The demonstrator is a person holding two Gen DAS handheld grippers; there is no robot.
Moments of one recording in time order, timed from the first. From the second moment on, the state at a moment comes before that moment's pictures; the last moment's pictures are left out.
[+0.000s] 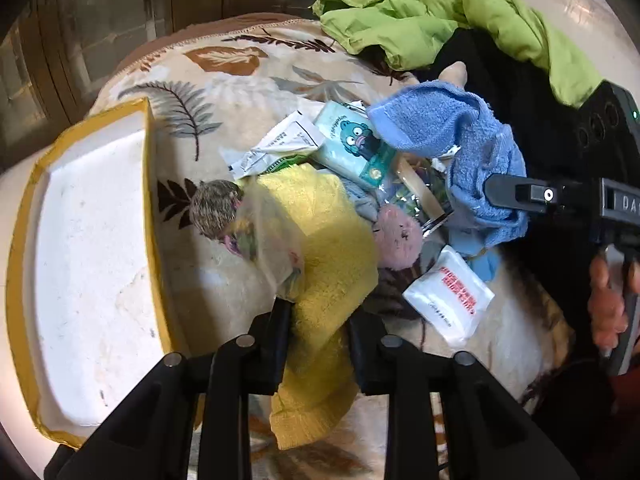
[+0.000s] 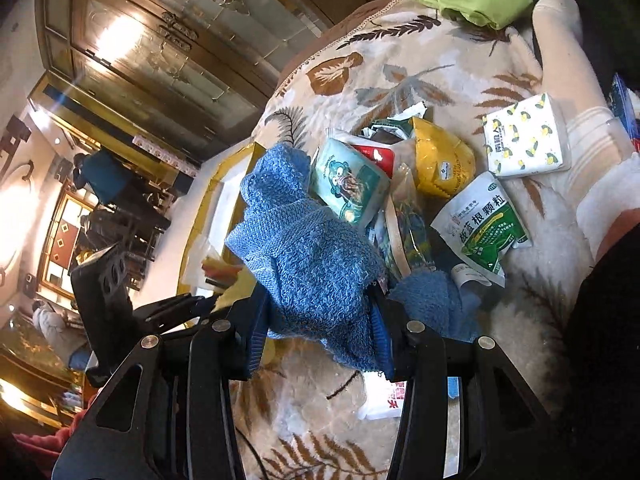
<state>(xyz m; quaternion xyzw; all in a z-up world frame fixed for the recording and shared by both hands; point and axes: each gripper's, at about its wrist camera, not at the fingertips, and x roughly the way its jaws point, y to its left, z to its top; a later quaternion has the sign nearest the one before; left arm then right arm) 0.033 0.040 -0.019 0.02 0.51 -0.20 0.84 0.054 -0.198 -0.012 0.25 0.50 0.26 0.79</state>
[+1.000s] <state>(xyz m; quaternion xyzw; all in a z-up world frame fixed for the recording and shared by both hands) 0.031 0.025 -0.008 0.03 0.52 -0.20 0.83 0.051 -0.195 -0.012 0.25 0.50 0.26 0.79</state>
